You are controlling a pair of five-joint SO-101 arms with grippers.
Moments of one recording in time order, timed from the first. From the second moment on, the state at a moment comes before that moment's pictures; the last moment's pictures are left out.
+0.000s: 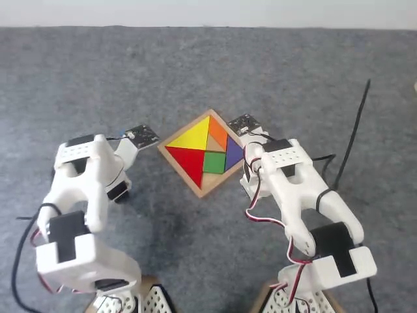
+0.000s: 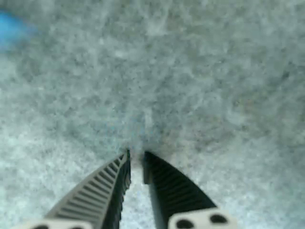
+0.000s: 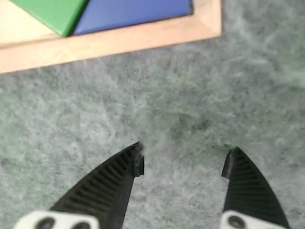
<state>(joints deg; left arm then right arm) -20.4 6.3 35.8 68.1 -57.5 -19.7 0.3 36.3 59.3 13.9</state>
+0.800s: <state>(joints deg) -15.2 44.0 -27.3 87.8 15.4 -19.7 0.3 36.3 59.3 13.9</state>
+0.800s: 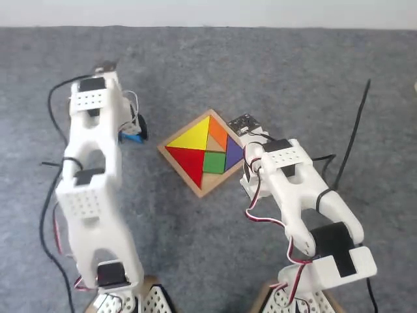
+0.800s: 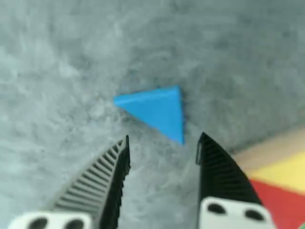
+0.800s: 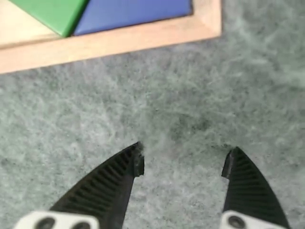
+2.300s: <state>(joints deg) -14.5 54.4 -47.3 98.4 18.5 -19.7 0.3 36.3 59.3 13.9</state>
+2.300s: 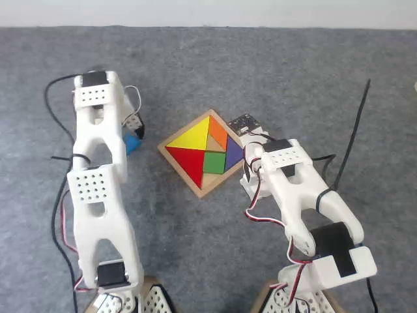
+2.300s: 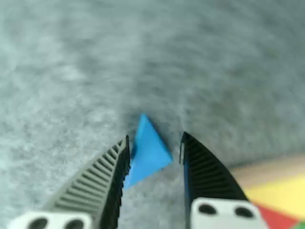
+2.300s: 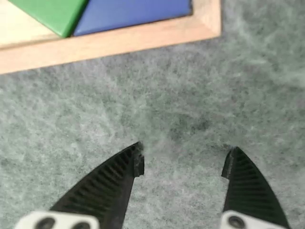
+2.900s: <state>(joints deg) -16.7 54.2 -41.3 98.2 -0.3 -19.7 0.3 36.3 59.3 13.9</state>
